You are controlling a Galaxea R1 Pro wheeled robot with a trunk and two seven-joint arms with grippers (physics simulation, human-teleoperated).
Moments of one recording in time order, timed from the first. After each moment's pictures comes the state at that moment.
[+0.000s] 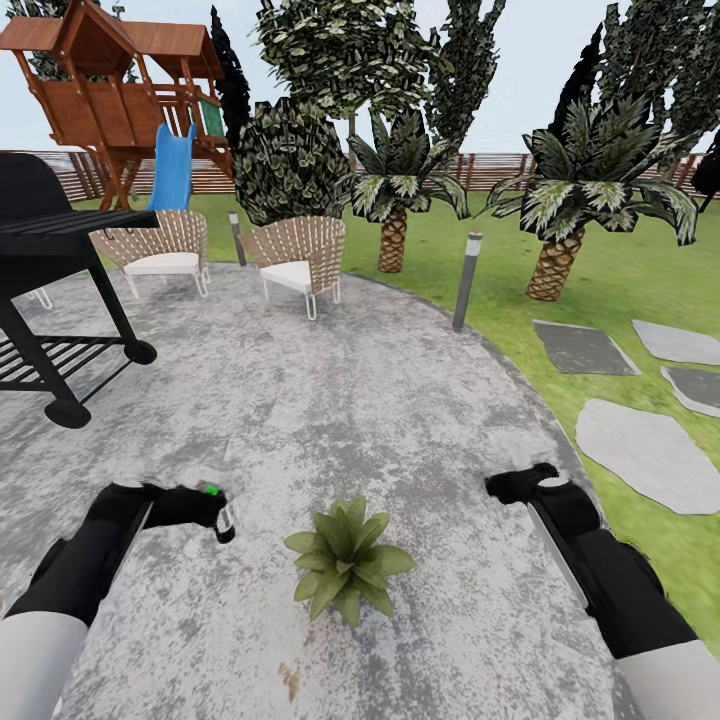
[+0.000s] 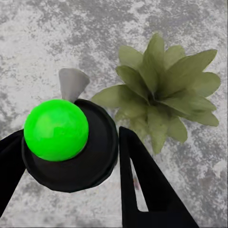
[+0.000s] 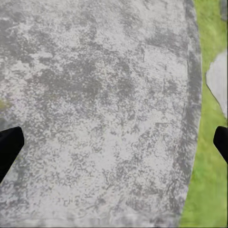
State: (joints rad) left arm -0.63 0.26 0.02 -1.07 -0.25 0.72 -0.74; right arm -0.56 -0.22 0.20 -1.38 0.00 0.87 -0.07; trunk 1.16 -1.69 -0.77
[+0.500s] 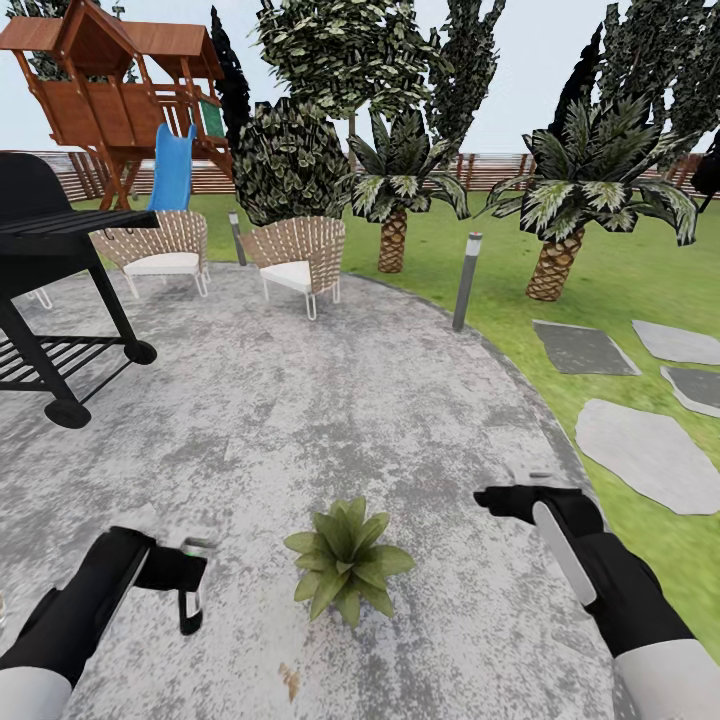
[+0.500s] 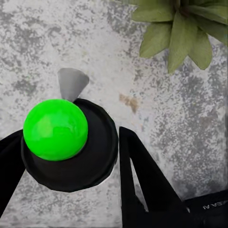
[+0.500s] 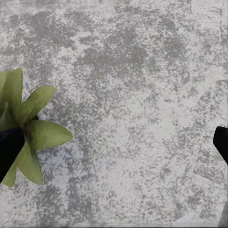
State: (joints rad) left arm -0.50 0.26 0.02 -1.06 -0.24 0.97 -0.61; right arm -0.56 -0.22 0.14 -1.28 -0.35 0.89 -0.14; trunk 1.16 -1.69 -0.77
